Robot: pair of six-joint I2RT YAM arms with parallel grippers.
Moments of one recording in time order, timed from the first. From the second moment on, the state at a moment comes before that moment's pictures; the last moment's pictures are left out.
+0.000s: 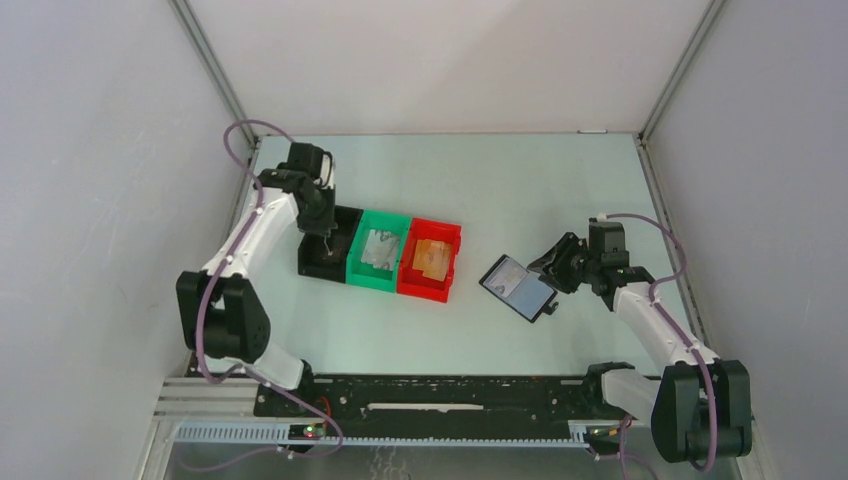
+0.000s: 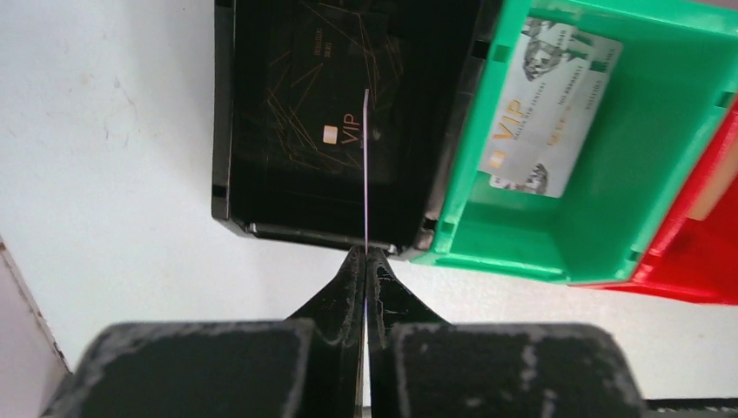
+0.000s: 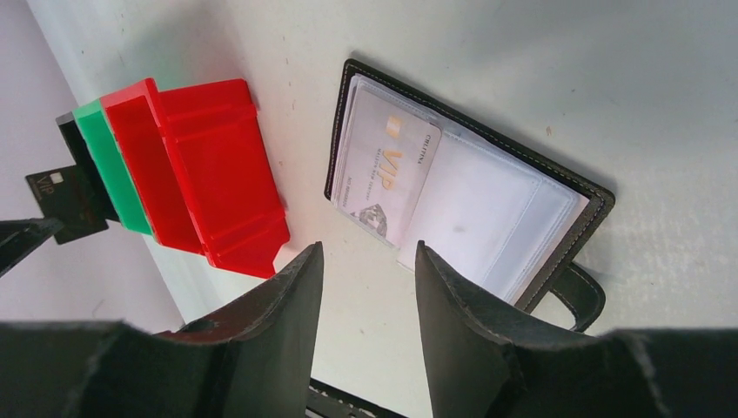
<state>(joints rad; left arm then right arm) -0.14 1.54 1.36 -0.95 -0.04 -0.13 0.07 1.09 0.58 -0.32 -0.35 0.80</state>
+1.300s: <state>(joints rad) -0.13 1.61 1.33 -0.81 -0.08 -0.03 0.09 1.04 0.58 -0.38 -0.34 0.78</state>
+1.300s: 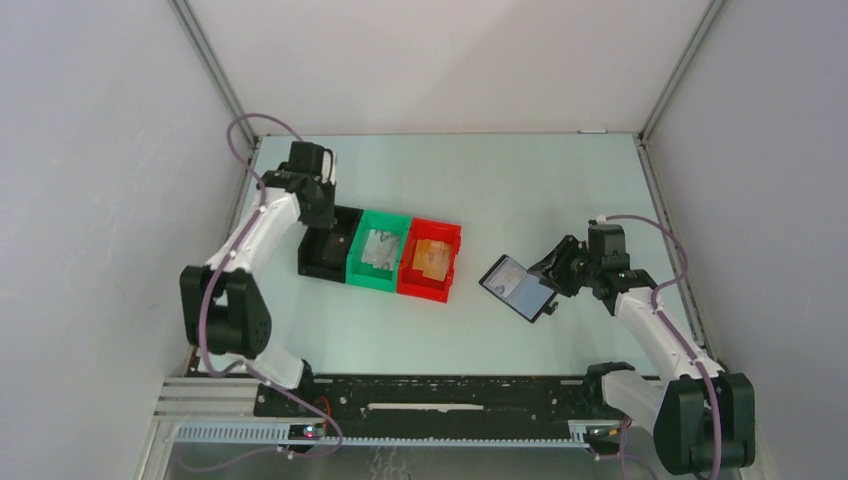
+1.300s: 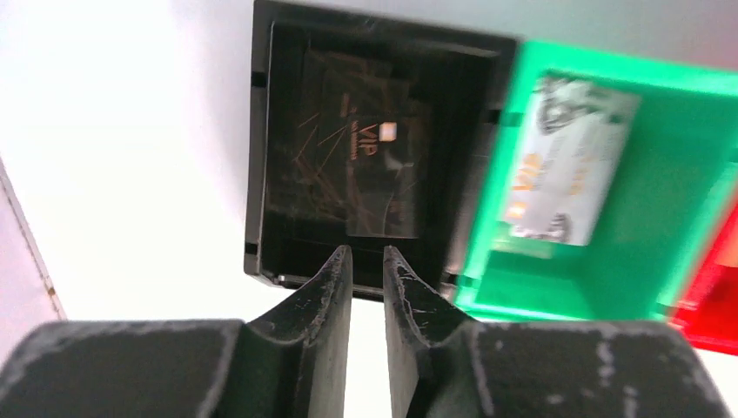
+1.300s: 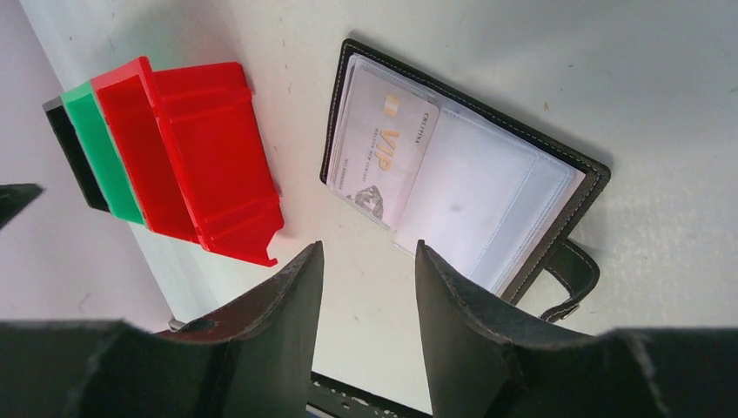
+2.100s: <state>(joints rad) -0.79 1.88 1.57 -0.54 0.39 -0.33 0.16 1.22 0.58 -0.25 -0.30 0.88</state>
